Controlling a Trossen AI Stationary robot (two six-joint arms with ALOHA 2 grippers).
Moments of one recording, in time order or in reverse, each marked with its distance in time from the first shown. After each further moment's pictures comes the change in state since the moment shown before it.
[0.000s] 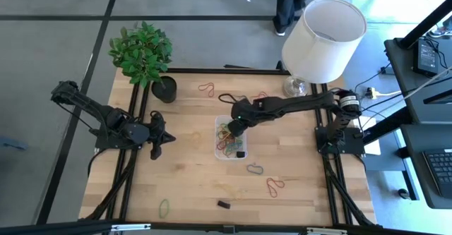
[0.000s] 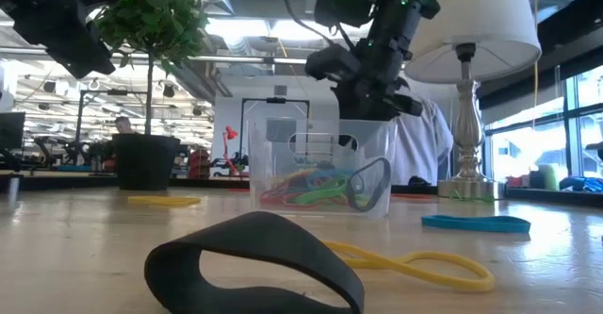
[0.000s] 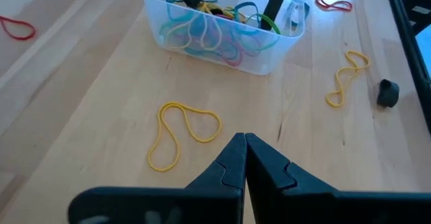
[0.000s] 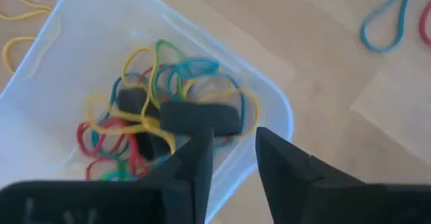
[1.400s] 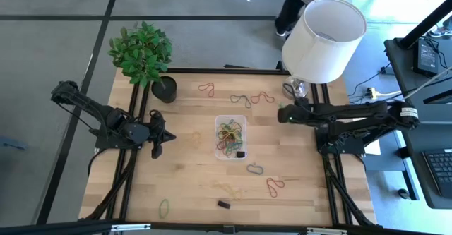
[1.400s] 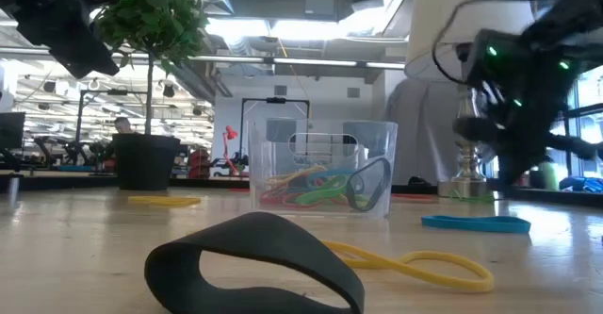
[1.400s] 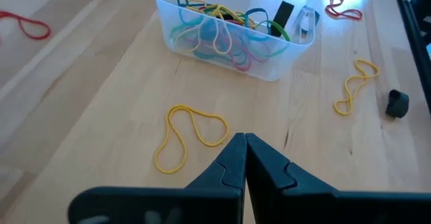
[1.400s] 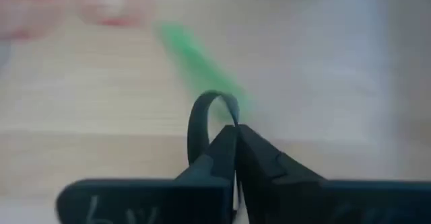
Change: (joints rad) left arm 0.000 0.000 0.000 -0.003 -0.036 -0.030; right arm -0.165 -0.711 -0.882 0.114 0.290 0.426
